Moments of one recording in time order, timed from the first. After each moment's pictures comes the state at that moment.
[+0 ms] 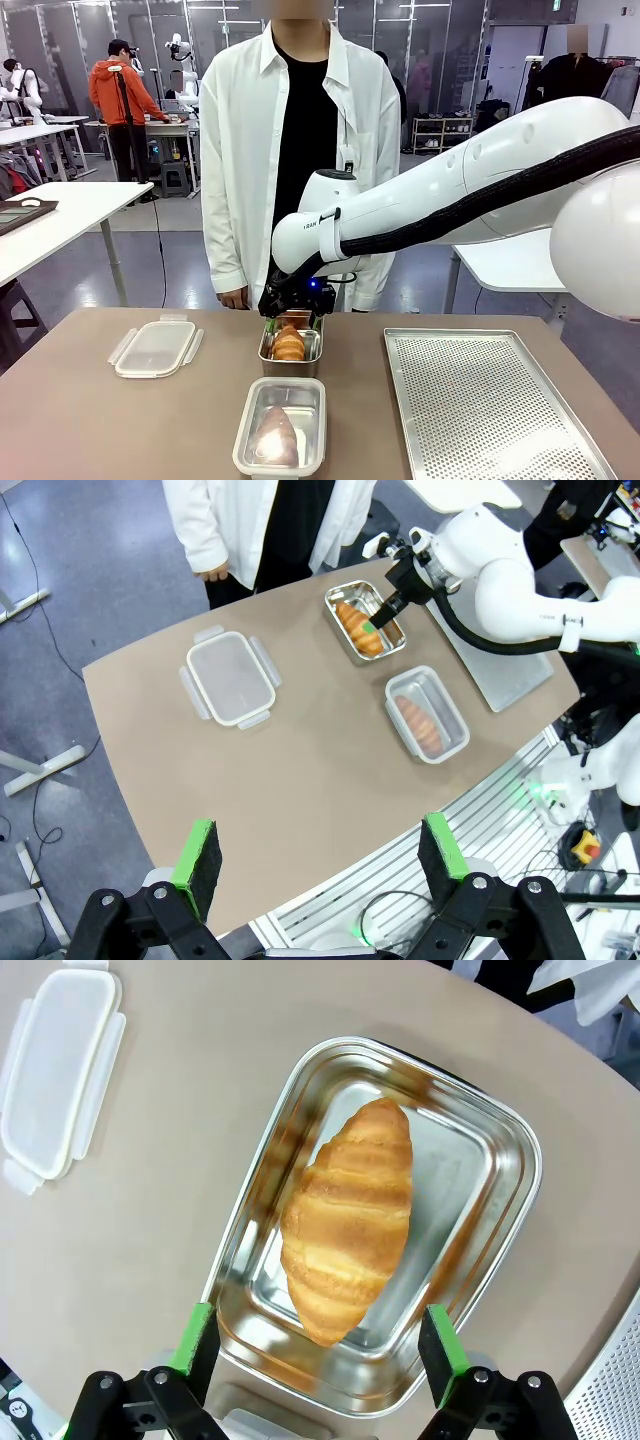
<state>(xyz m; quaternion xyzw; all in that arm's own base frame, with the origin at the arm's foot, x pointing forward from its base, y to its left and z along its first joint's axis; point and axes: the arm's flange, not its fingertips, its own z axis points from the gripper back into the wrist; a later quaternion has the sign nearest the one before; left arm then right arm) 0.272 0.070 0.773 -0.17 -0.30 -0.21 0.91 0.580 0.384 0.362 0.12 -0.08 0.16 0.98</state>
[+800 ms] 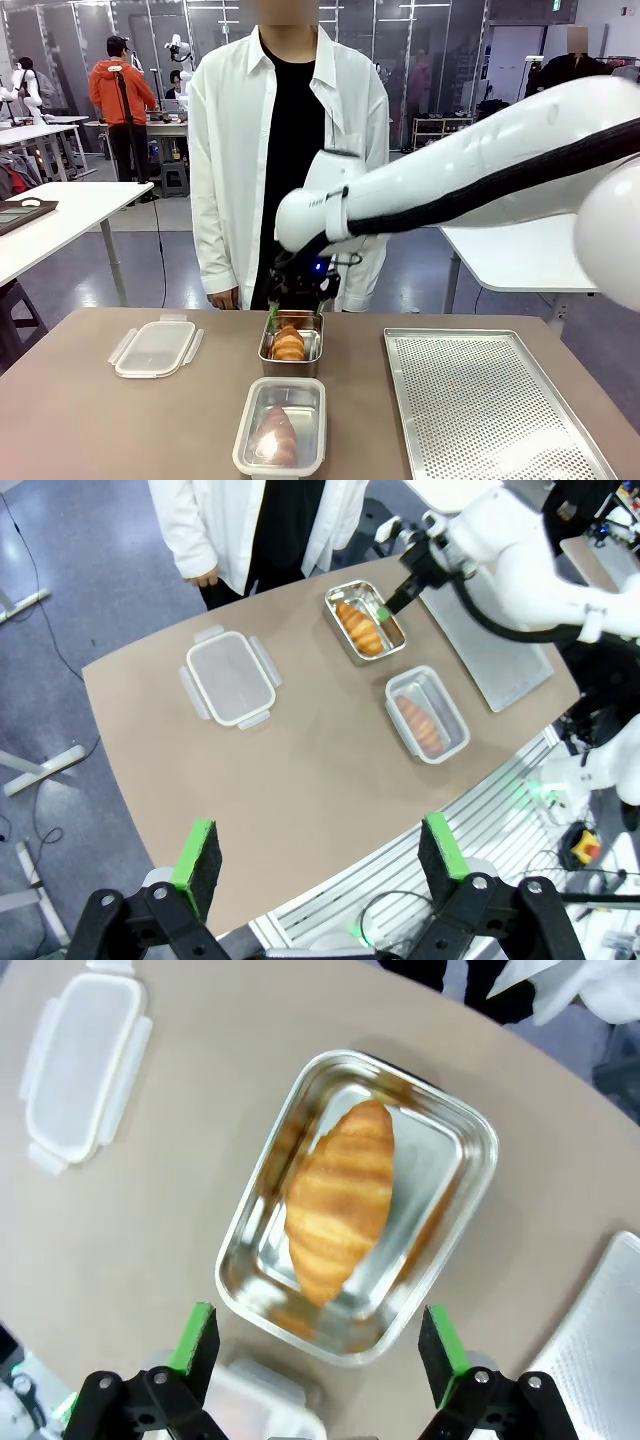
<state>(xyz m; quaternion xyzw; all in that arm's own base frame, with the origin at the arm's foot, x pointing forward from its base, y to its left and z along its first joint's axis) 0.272 0.070 0.773 -0.17 -0.30 -0.21 0.91 0.576 0.363 0.428 0.12 -0.08 0.18 0.97</state>
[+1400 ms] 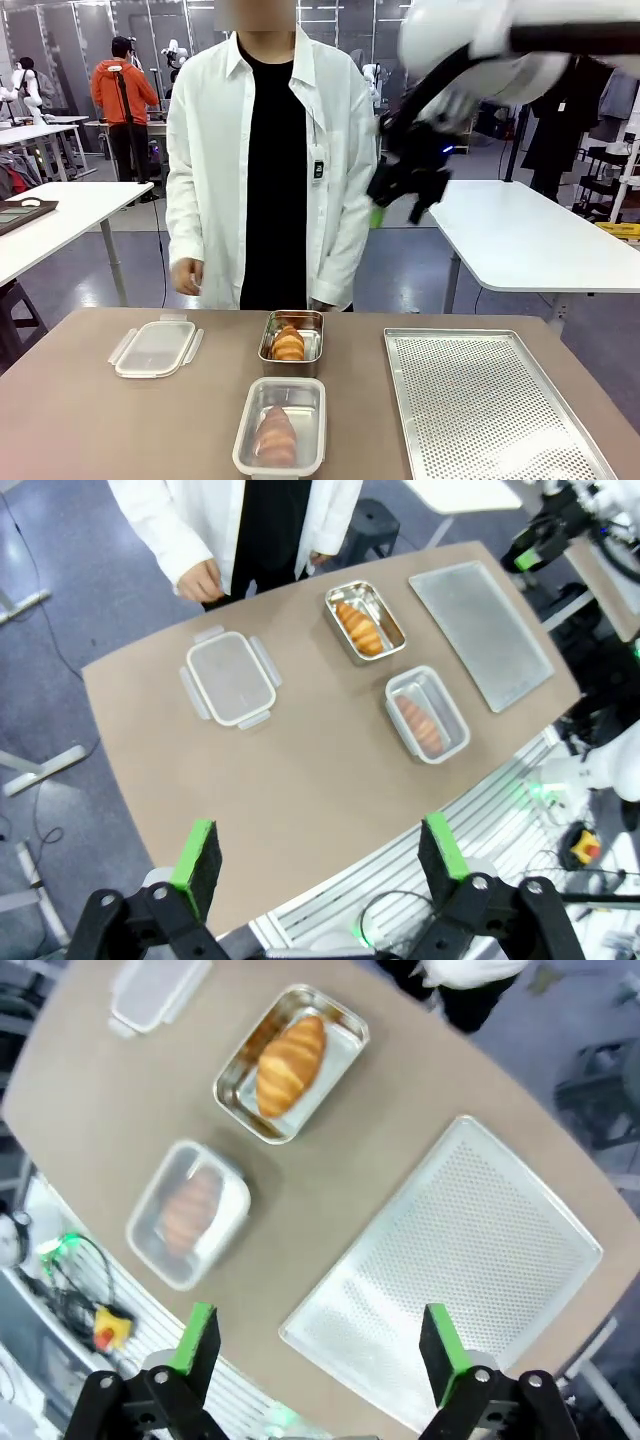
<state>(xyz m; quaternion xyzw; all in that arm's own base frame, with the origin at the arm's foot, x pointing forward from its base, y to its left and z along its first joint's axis) 0.272 0.070 0.773 -0.17 -0.30 -0.21 0.91 0.504 0.178 0.627 0.13 -0.09 0.28 0.95</state>
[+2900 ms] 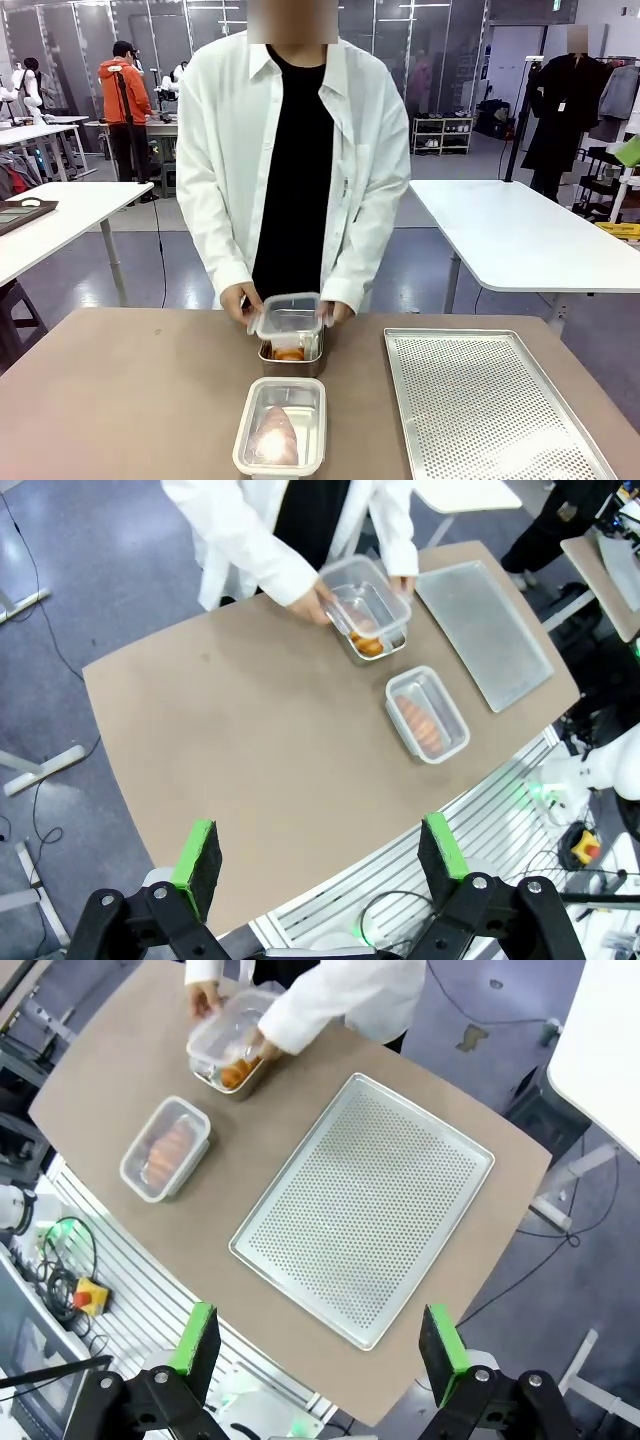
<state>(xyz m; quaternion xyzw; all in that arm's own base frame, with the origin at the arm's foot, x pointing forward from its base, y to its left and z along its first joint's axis) 0.272 0.070 0.773 -0.17 -0.30 -0.21 0.91 0.326 -0.064 0.722 0.16 -0.24 0.25 0.93</state>
